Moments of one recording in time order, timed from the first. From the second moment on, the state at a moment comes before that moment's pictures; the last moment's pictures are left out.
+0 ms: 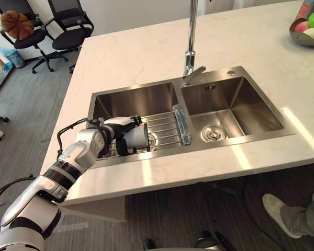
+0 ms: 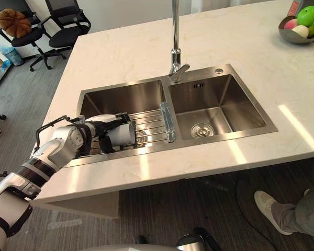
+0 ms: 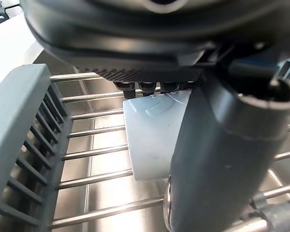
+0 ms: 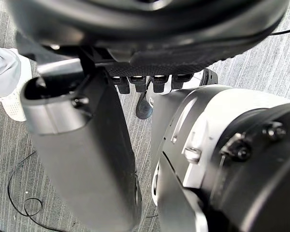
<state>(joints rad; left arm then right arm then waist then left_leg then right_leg) -0.69 0.70 -0.58 0.33 0.52 0.24 -0.54 0.21 -0.13 -0.35 1.07 0.80 0.17 0.03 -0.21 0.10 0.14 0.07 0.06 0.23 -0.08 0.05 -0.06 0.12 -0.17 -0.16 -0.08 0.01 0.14</state>
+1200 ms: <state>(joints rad) -0.12 0.47 0.13 -0.19 -0.49 -0.36 0.27 0.19 -0.15 -0.51 1.11 0.64 0.14 0.12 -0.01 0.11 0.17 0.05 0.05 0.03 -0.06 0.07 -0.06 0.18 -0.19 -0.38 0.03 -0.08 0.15</state>
